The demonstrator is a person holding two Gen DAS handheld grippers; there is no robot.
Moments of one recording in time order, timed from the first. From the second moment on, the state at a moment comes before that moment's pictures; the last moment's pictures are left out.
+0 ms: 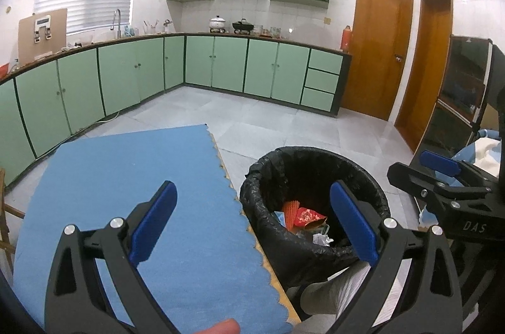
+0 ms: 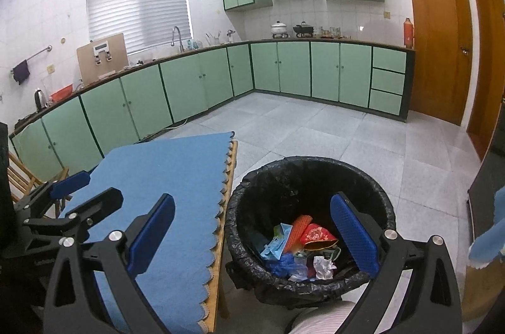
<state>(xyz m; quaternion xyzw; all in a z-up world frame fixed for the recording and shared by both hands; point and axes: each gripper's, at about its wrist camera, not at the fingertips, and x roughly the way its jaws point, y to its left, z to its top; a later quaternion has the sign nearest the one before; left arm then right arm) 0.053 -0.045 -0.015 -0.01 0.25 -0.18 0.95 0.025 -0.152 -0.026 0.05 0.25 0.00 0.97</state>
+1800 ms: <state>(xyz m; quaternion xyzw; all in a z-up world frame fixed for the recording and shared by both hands) 0.045 -0.030 -0.002 -0.02 0.24 -0.16 0.96 0.030 -0.143 -0.022 0.04 0.25 0.02 0.97</state>
